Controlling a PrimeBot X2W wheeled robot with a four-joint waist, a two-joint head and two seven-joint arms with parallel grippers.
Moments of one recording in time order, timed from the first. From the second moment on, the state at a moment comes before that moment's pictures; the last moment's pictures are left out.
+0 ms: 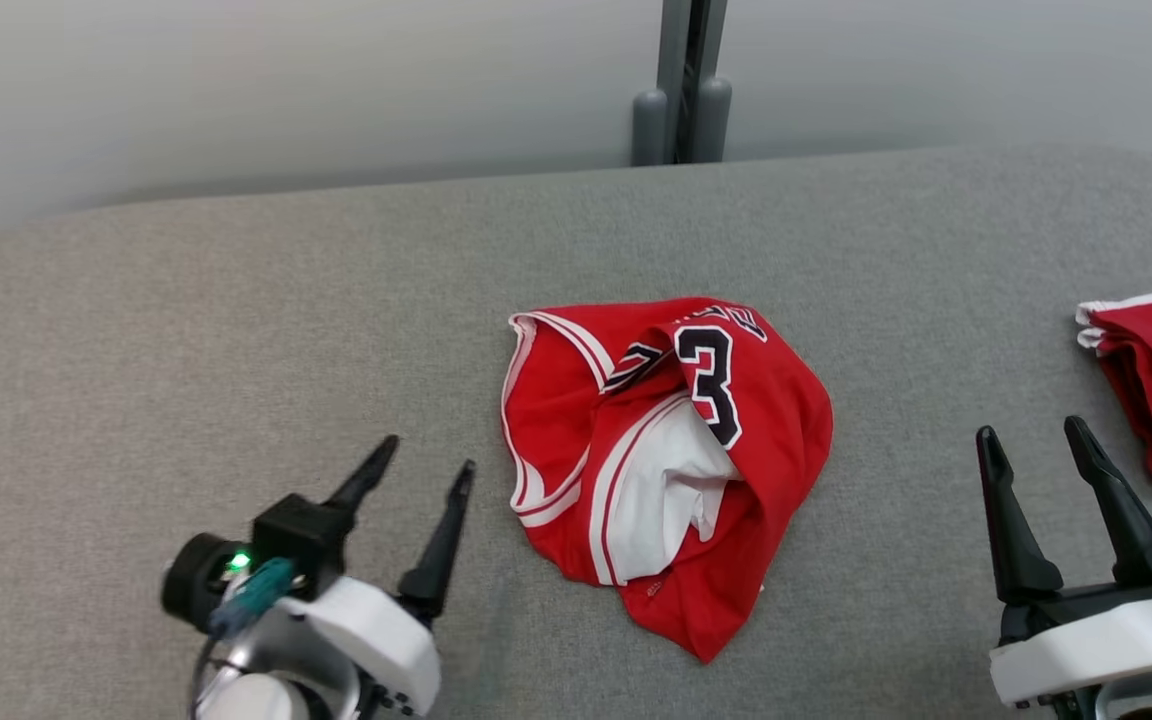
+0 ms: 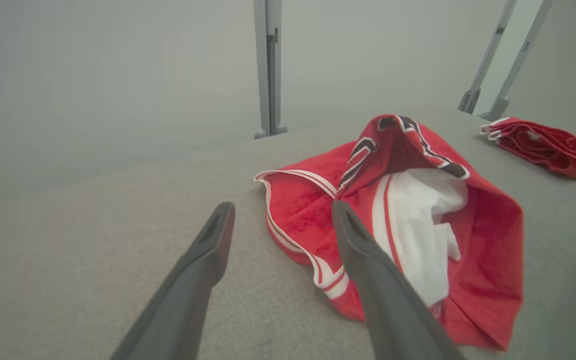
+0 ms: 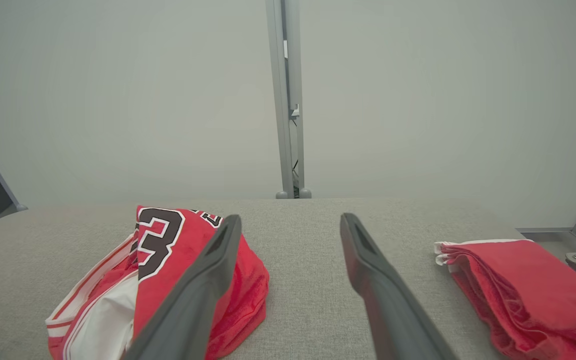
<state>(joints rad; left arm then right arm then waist) -0.13 0.26 -0.41 0.02 -0.36 0.06 0.02 0.05 -0.05 -0.04 -0.18 0.17 0.13 0.01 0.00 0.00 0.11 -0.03</state>
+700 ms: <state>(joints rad) -0.41 0.34 -0.67 0.30 -0.37 -0.12 0.28 -0.04 -0.05 -0.01 -0.11 0.20 0.13 -0.05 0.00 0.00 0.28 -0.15</state>
